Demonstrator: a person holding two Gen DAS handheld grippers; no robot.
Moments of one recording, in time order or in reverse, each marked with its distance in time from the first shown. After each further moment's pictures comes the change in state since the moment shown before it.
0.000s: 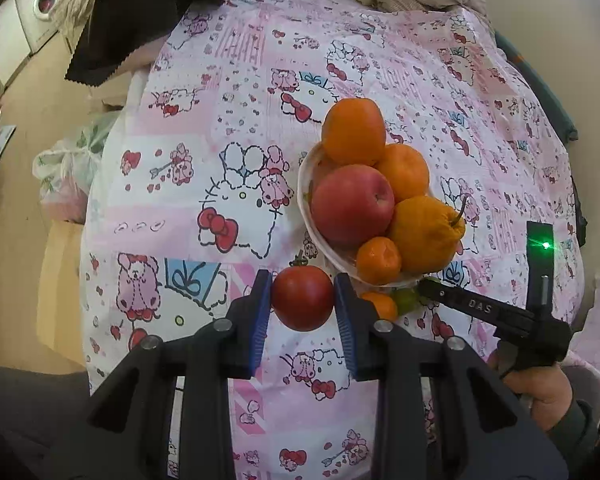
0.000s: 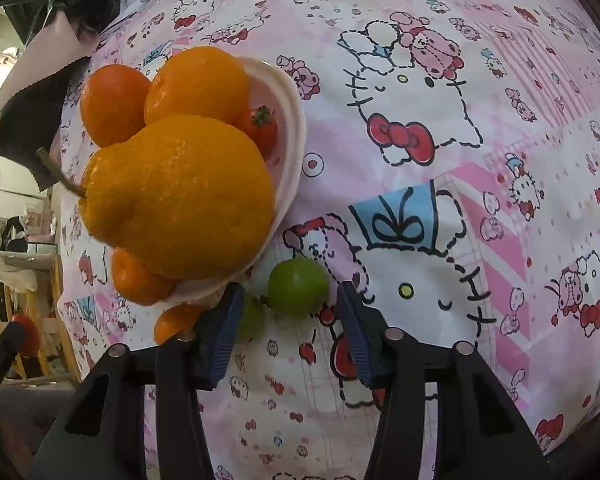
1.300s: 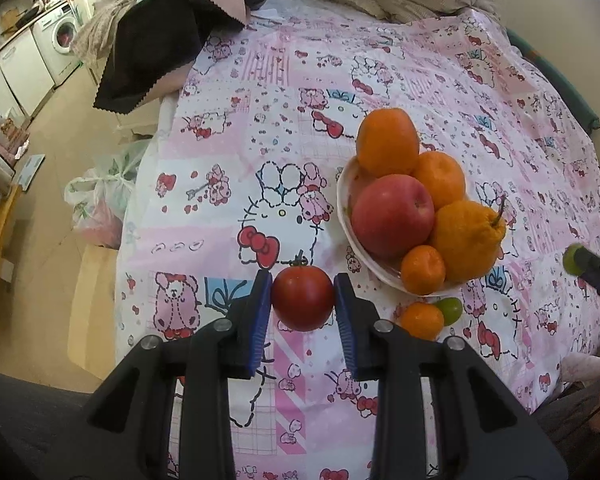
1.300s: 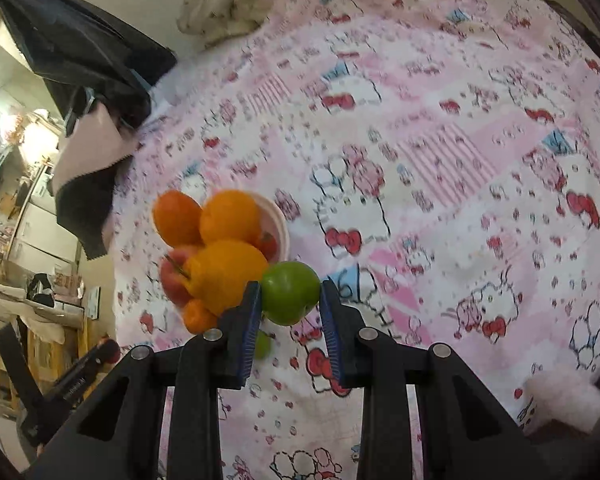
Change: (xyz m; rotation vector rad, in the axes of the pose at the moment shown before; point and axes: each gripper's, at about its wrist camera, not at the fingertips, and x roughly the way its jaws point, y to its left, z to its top) left arm 0.002 0.007 -0.009 0.057 -0.105 0.141; right arm -0.140 -0.029 -0.012 0.028 -0.352 0.098
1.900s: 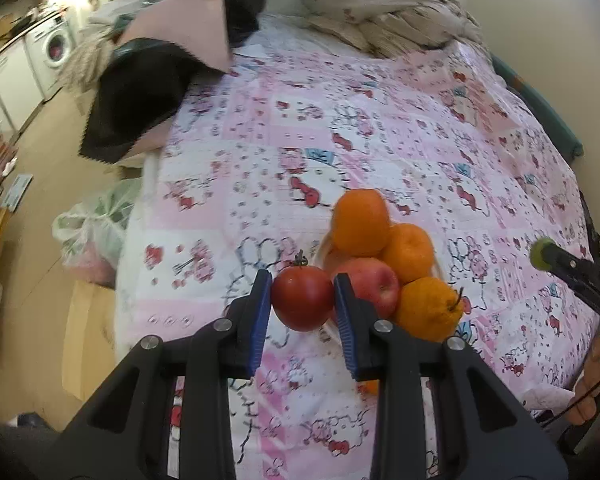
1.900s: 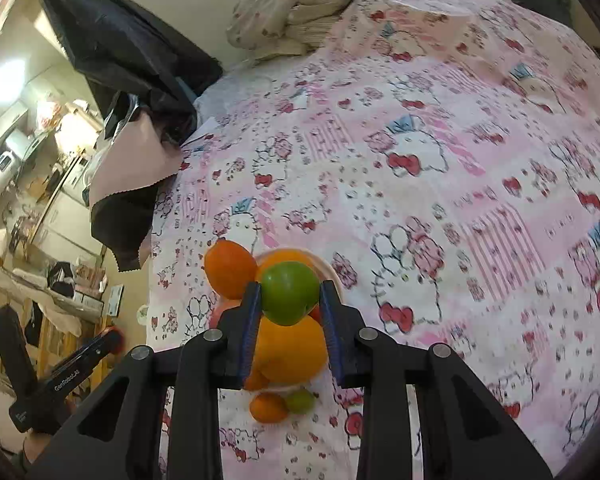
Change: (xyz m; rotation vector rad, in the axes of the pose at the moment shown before) left arm -0.020 -0.013 0.071 0.010 -0.066 -0.071; right arm 0.011 0.044 0.062 -0.109 -0.027 0.123
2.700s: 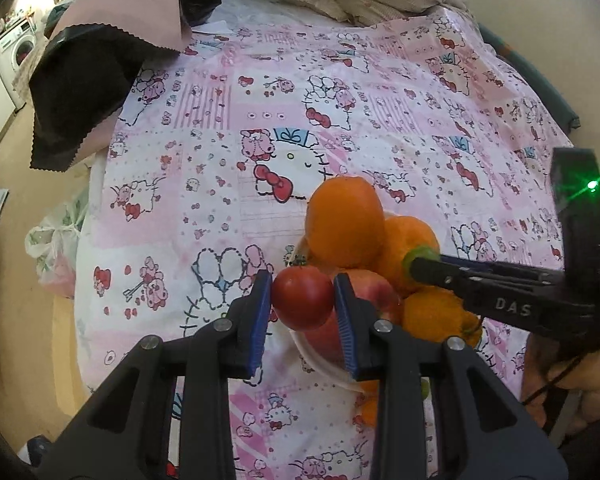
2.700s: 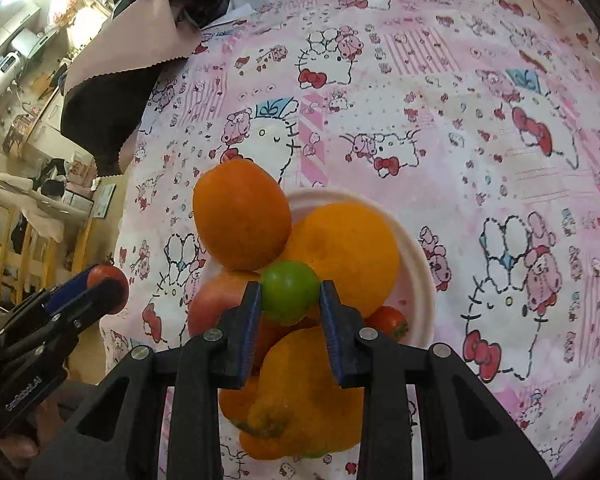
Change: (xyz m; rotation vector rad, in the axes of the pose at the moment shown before) left arm 0.068 -0.019 0.016 0.064 0.075 -0.043; right arm 0.158 0.036 -0.005 -0.177 0.341 0.004
